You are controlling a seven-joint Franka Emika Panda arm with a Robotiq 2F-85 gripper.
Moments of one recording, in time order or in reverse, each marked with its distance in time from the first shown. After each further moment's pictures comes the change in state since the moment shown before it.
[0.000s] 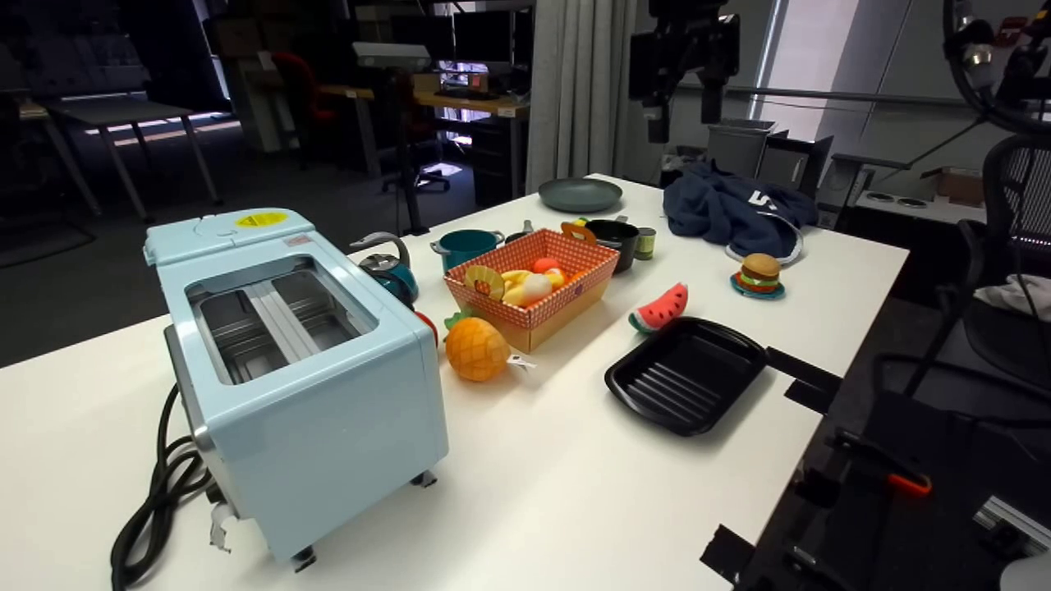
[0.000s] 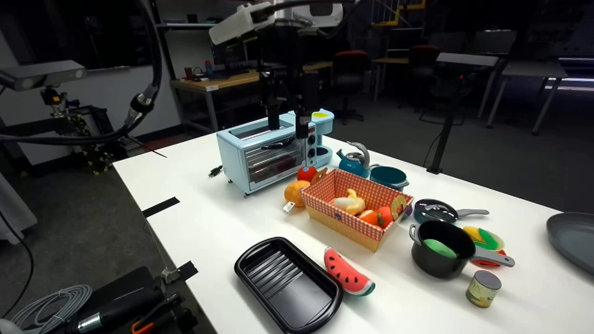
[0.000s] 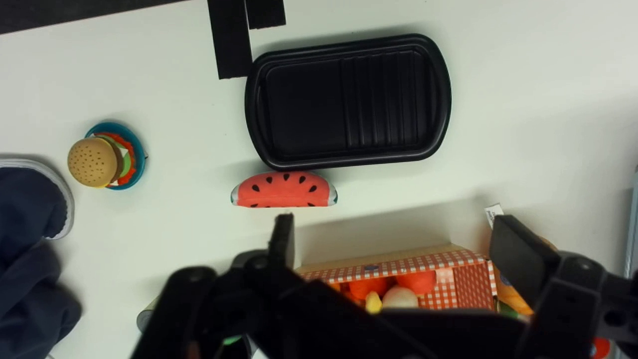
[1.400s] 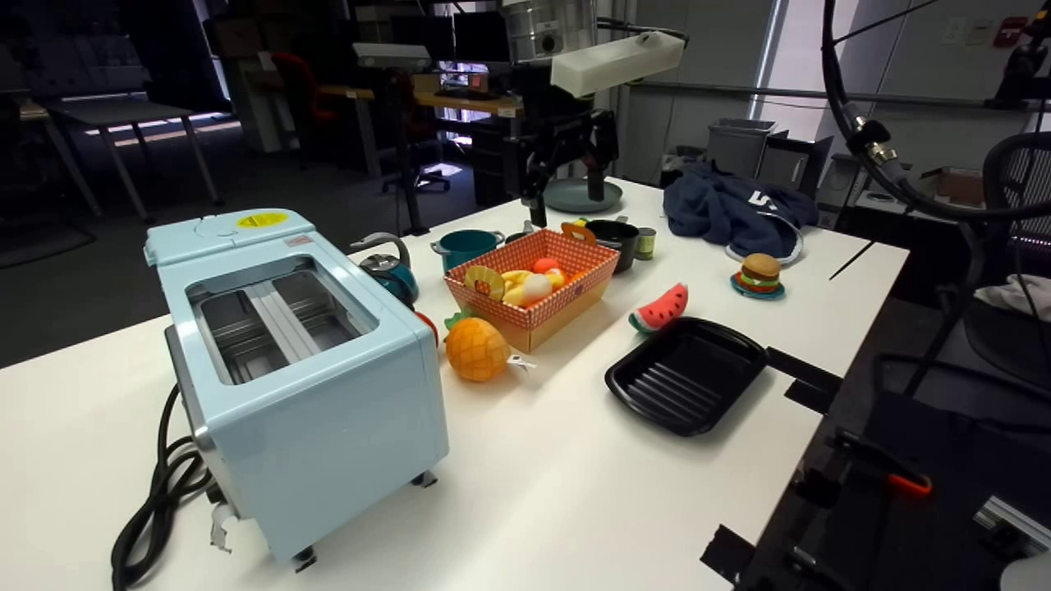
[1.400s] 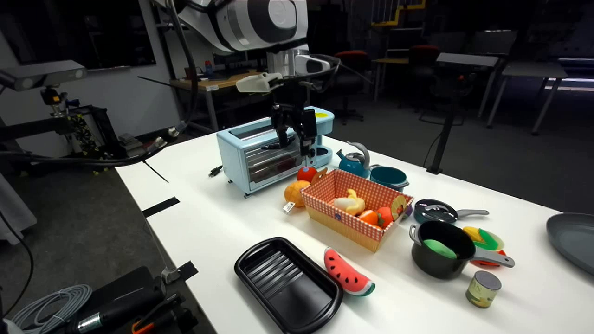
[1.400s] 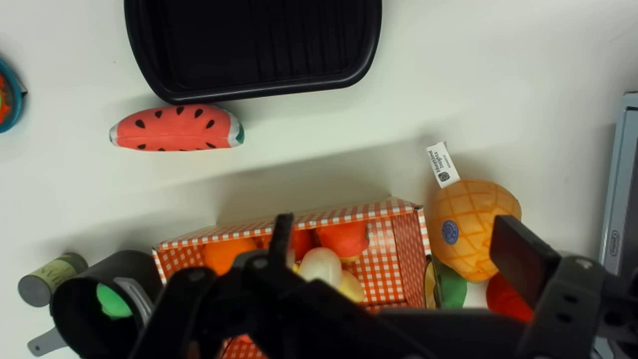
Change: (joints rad) arm 0.076 0.305 0.079 0.121 -0.026 0.209 0.181
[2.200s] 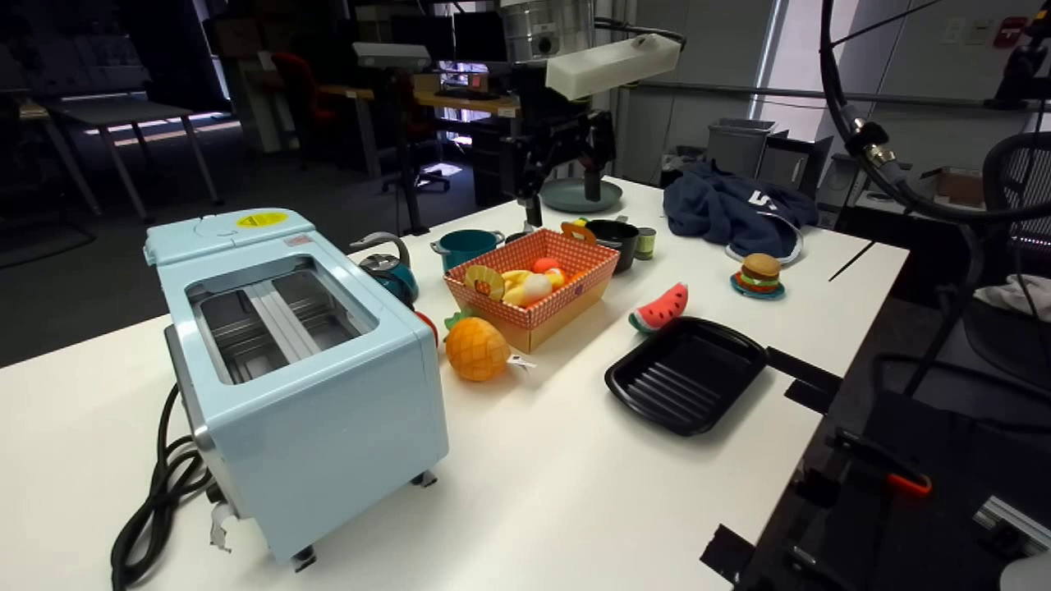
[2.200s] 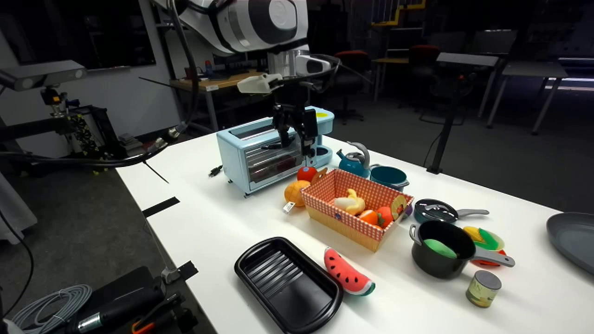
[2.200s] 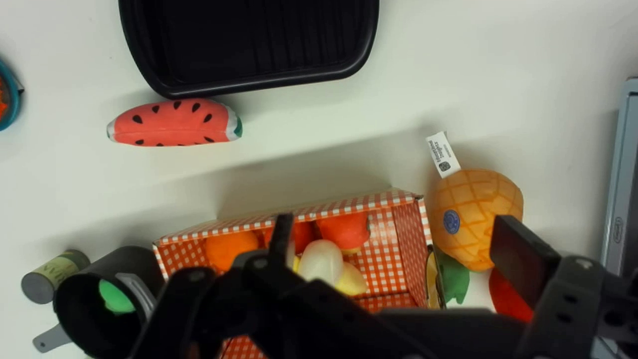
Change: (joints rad) arm 0.001 0.009 0.000 0.005 -0.008 0.020 0.026
